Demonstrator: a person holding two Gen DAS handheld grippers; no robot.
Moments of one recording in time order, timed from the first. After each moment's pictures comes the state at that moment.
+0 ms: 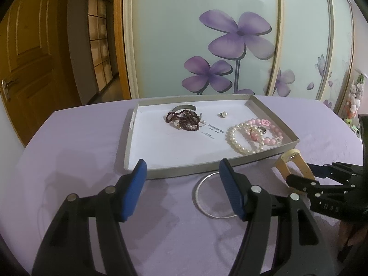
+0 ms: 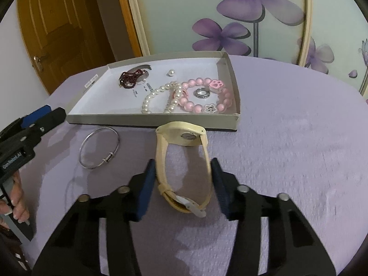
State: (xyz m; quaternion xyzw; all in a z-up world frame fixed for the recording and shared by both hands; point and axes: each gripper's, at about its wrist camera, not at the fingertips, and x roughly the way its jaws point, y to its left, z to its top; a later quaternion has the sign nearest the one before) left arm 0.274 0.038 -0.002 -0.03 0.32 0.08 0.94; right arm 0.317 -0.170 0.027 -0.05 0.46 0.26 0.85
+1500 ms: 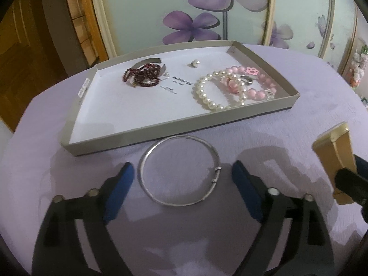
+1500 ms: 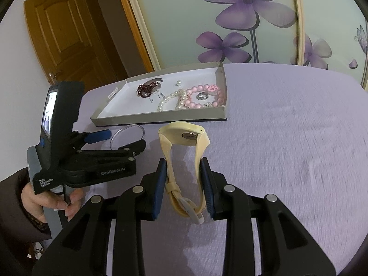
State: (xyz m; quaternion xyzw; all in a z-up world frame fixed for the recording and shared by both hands) left arm 0.319 -0.018 -0.048 0.01 0.45 0.07 0.89; right arm 0.278 -0.213 0.056 0.00 0.43 0.29 0.86
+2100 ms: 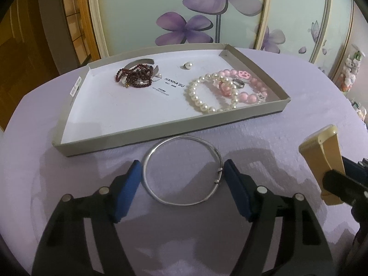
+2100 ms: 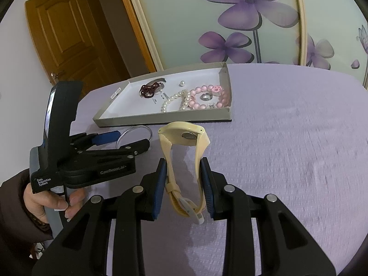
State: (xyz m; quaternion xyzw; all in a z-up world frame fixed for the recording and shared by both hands) left arm 0.317 -0.012 -0.047 -0.02 0.44 0.03 0.90; right arm 0.278 -0.209 0.057 0.01 0.43 0.29 0.85
